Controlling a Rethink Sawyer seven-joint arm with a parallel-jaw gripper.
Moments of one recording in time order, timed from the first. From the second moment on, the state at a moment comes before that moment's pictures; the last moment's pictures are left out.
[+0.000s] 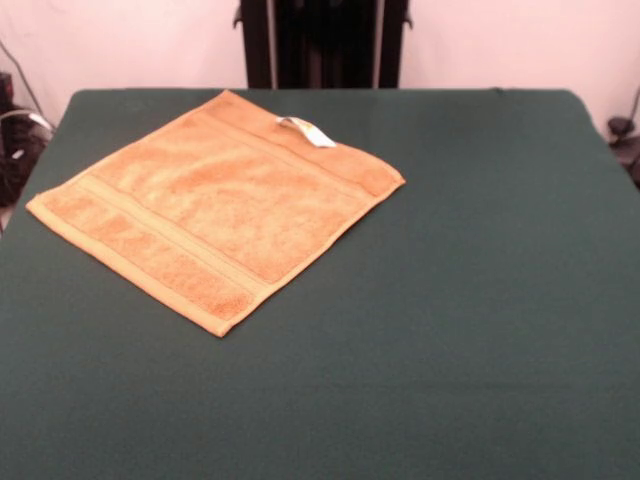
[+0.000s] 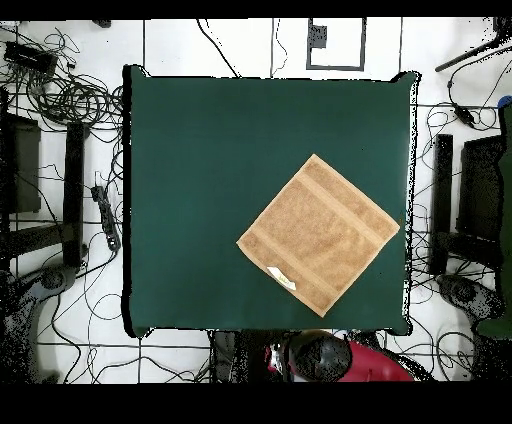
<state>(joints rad) -0.71 -0.70 0.09 2.34 -0.30 0.54 1.57</state>
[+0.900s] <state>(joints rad) -0.88 -0.78 0.13 2.17 -0.46 0.59 1.57</state>
